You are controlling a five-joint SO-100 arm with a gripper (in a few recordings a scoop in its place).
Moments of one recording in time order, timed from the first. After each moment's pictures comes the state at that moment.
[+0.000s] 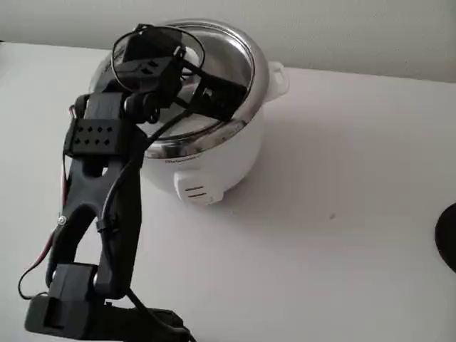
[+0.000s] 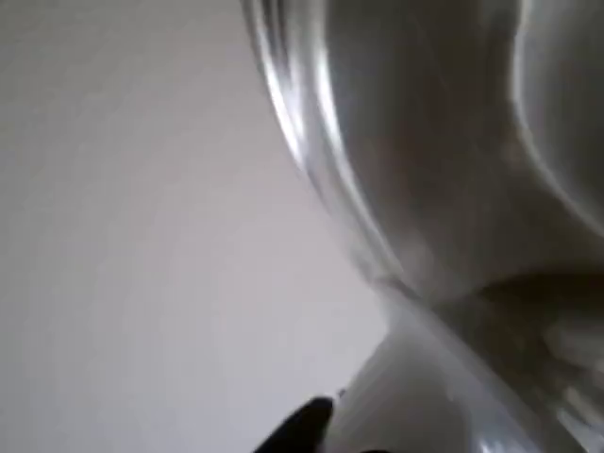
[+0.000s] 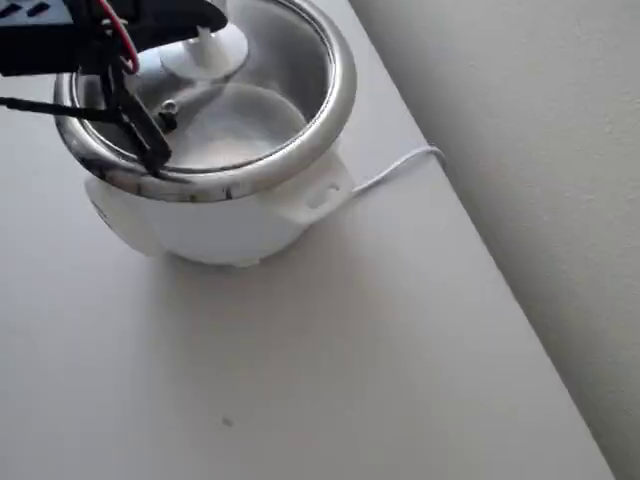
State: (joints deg) arm -15.6 101.8 81.9 30.9 40.9
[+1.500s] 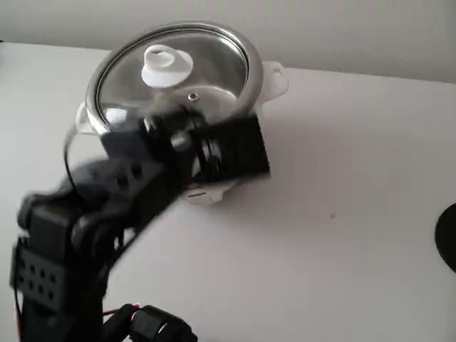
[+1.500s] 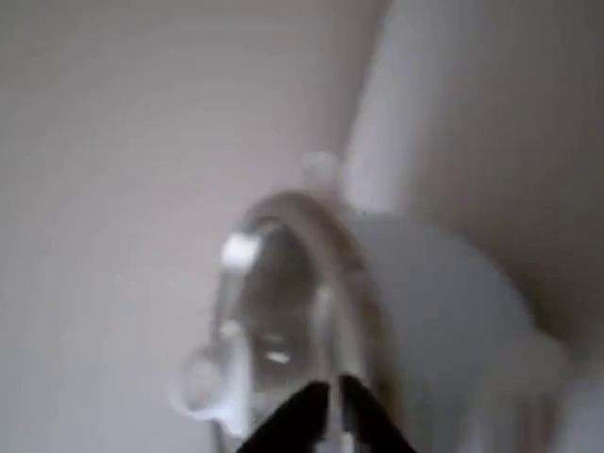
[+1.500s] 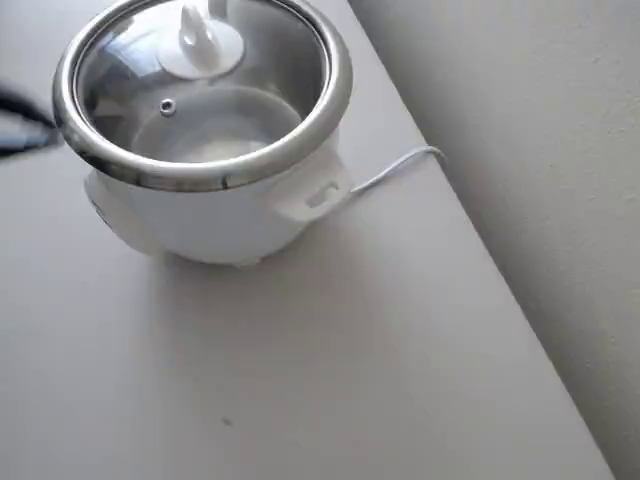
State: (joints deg) arm -0.1 153.7 115.3 58.6 -10.1
